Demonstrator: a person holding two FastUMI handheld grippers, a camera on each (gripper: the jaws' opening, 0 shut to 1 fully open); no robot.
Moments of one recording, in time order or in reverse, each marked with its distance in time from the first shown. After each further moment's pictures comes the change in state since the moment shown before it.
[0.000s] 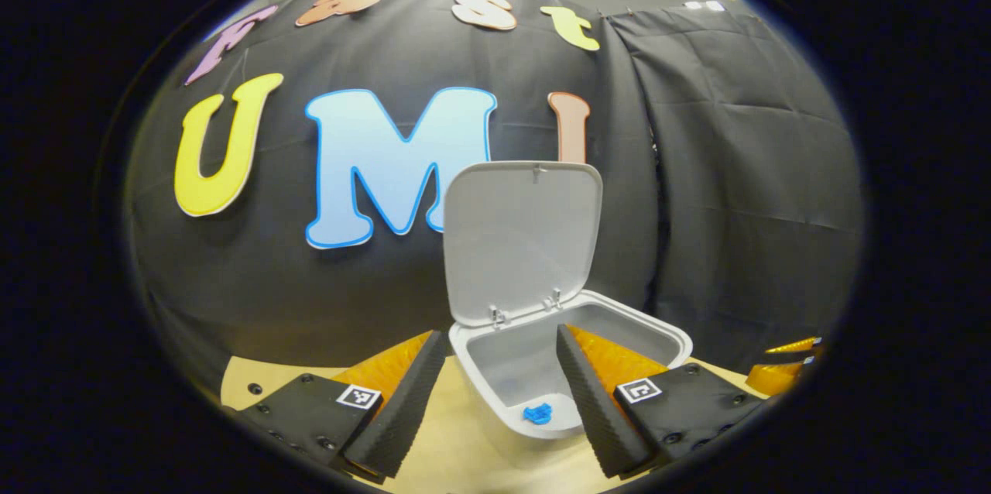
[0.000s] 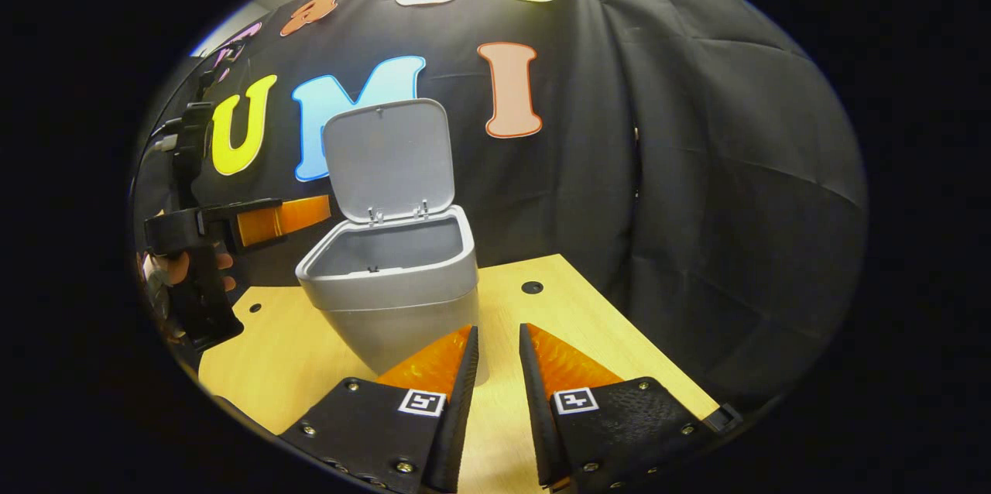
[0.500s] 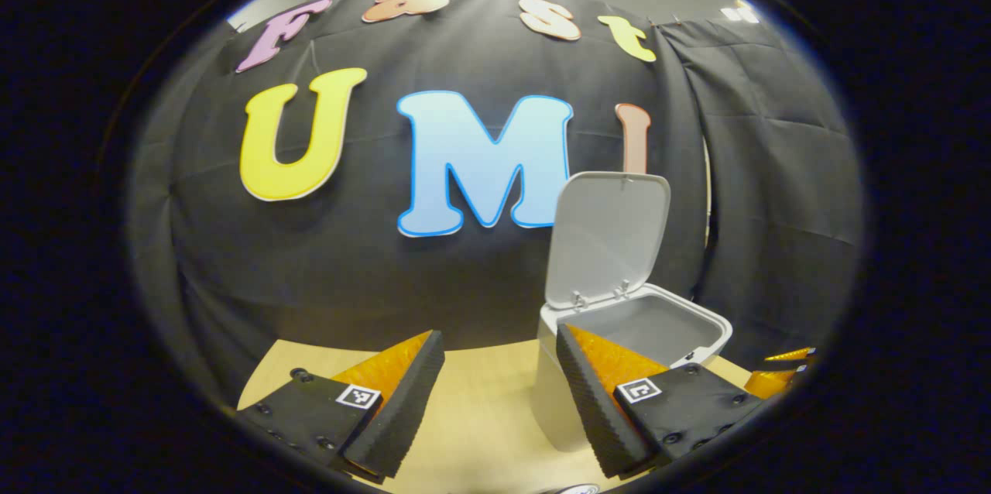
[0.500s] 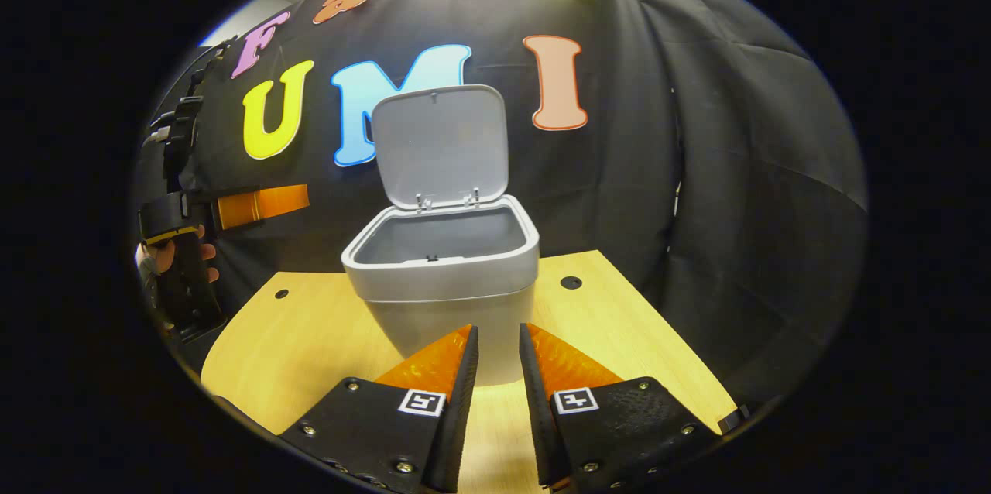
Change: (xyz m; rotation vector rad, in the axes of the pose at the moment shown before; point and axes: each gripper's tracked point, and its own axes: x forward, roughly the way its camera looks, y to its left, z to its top) left arm -0.070 0.091 -0.003 -0.063 0.000 0.208; right arm 0.006 0.055 -0.009 -0.053 0.026 0.126
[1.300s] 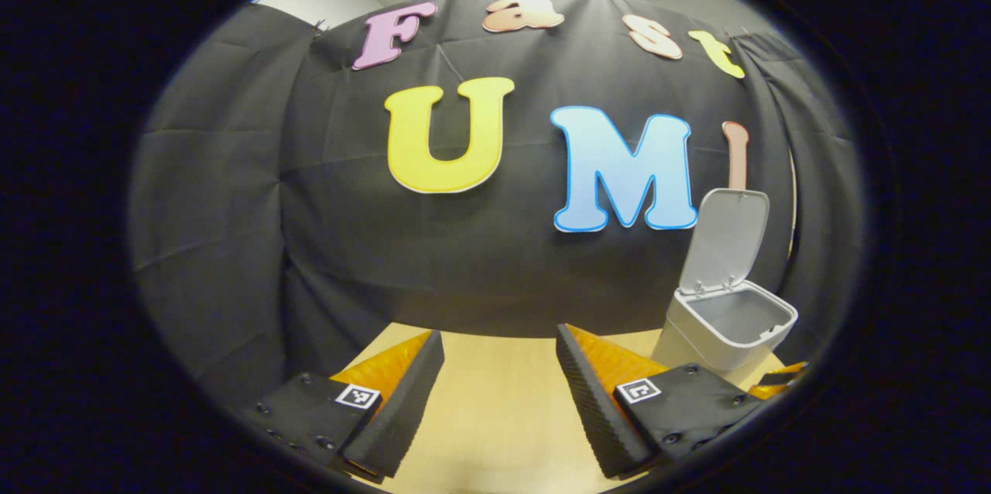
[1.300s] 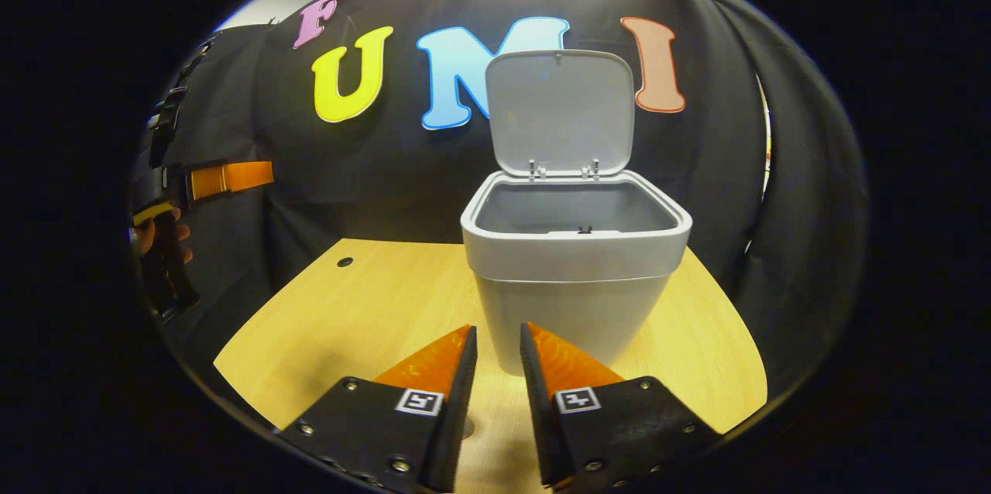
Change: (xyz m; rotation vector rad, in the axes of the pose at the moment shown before) left arm -0.110 0.150 0.000 -0.050 -0.013 0.361; right arm 0.020 0.109 -0.028 -0.086 0.095 0.263
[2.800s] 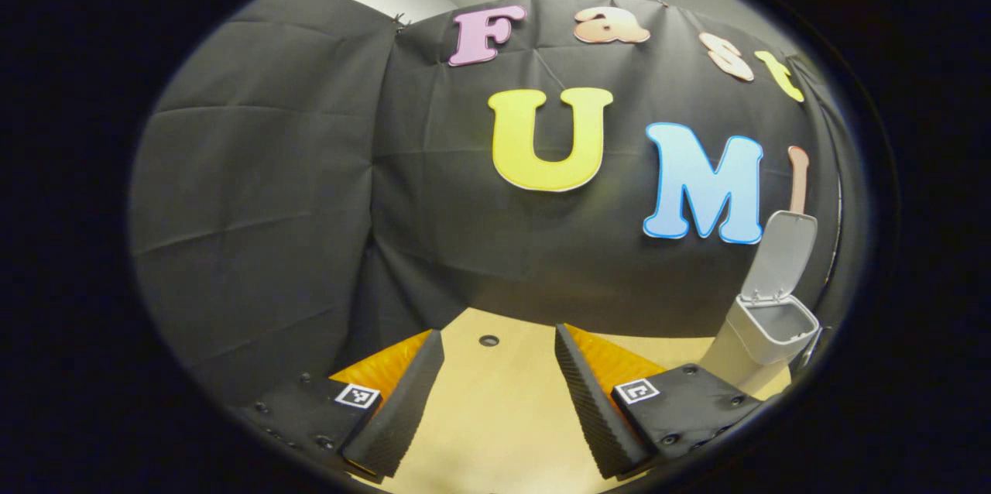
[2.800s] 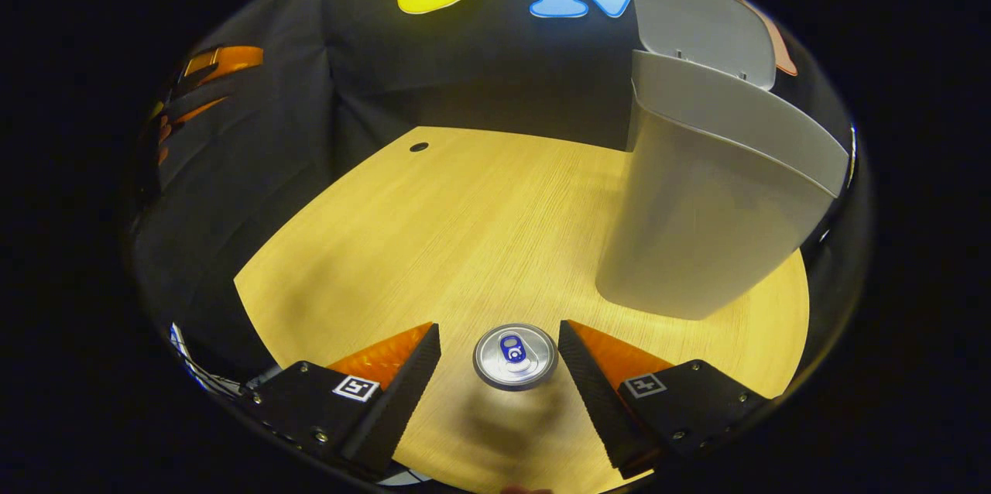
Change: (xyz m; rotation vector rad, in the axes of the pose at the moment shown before) left arm -0.067 0.106 -0.005 -0.094 -0.002 0.245; right arm 0.030 0.078 -0.122 -0.170 0.371 0.213
